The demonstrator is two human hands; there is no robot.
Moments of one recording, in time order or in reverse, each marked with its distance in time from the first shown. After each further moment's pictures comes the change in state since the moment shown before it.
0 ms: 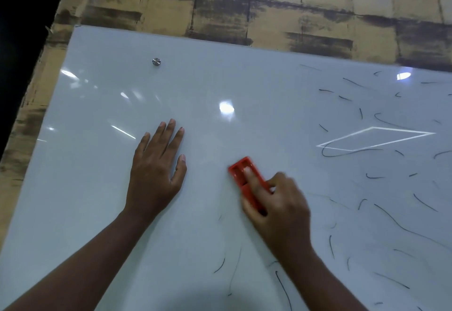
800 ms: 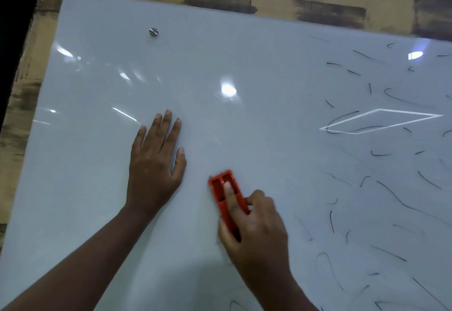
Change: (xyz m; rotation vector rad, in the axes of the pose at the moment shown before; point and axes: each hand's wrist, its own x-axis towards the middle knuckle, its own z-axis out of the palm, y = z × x) left_hand -0.036 0.007 -0.004 0.026 -0.053 -0.032; right_hand -0.063 -0.060 -0.014 0.095 -0.262 0.080
